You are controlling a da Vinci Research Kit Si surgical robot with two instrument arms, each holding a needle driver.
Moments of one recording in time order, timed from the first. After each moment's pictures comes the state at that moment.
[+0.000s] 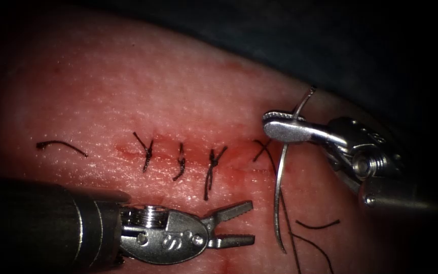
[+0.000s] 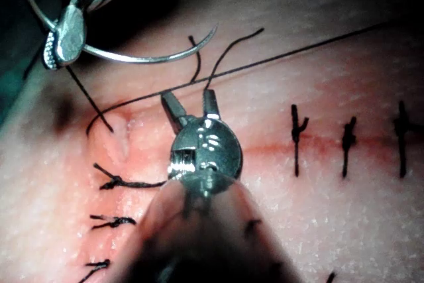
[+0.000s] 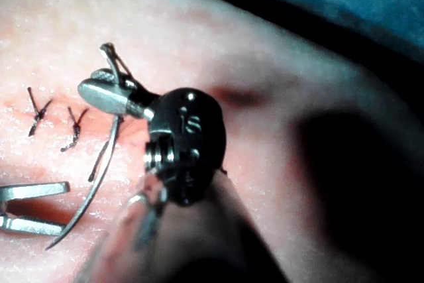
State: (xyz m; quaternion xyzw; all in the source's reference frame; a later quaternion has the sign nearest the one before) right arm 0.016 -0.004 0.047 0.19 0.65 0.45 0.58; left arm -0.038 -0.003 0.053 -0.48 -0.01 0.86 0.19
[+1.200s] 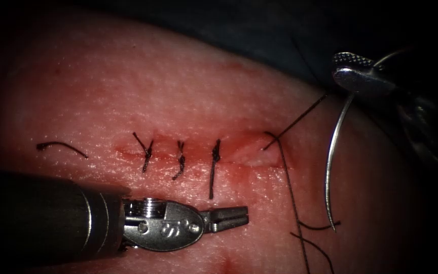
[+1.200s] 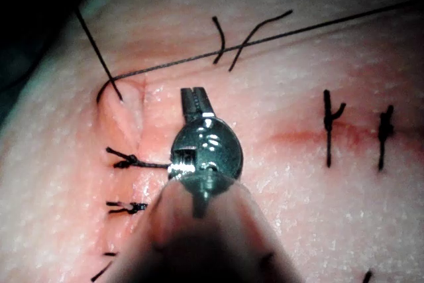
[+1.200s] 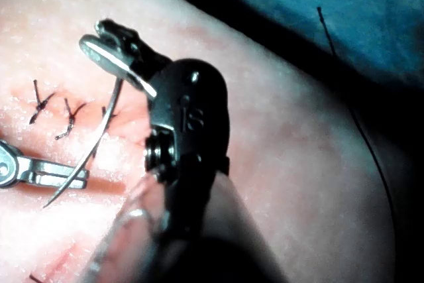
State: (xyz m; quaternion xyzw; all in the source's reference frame) right arm 0.013 0.000 0.038 0.05 0.71 0.34 0.62; left arm -0.038 -0.001 0.057 -0.47 -0.02 0.86 0.20
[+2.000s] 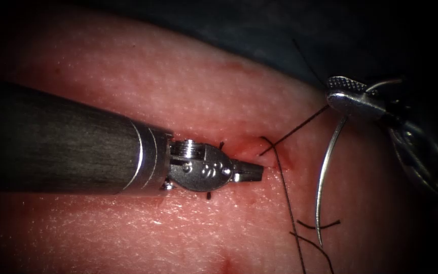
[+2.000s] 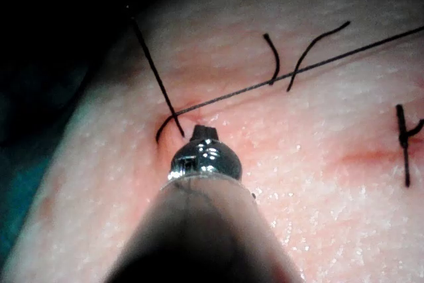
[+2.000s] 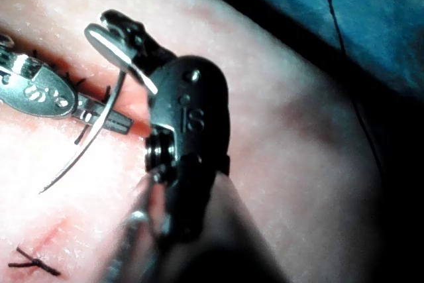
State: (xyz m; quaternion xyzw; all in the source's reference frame) right arm 0.013 -0.002 0.038 0.05 0.70 0.34 0.63; left arm -0.040 0.003 0.064 -0.34 -0.06 0.93 0.11
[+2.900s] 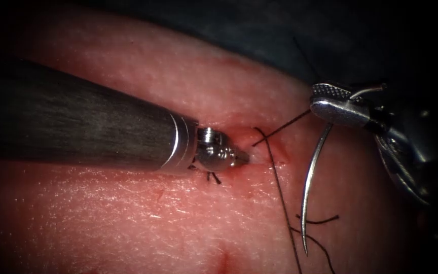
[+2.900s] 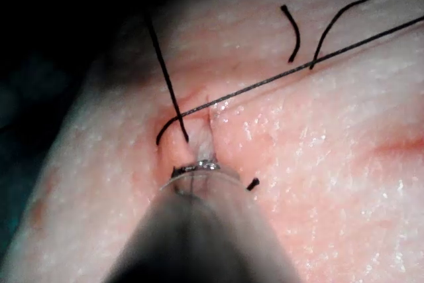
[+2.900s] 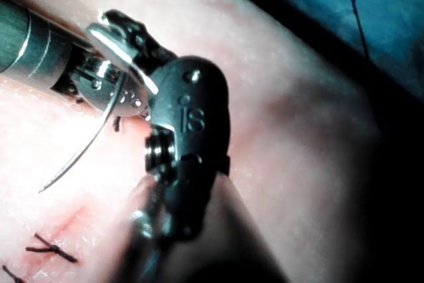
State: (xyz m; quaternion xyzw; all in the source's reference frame) right arm 0.015 -0.003 0.038 0.05 0.70 0.33 0.63; left arm -0.040 0.003 0.075 -0.24 -0.11 0.96 0.09
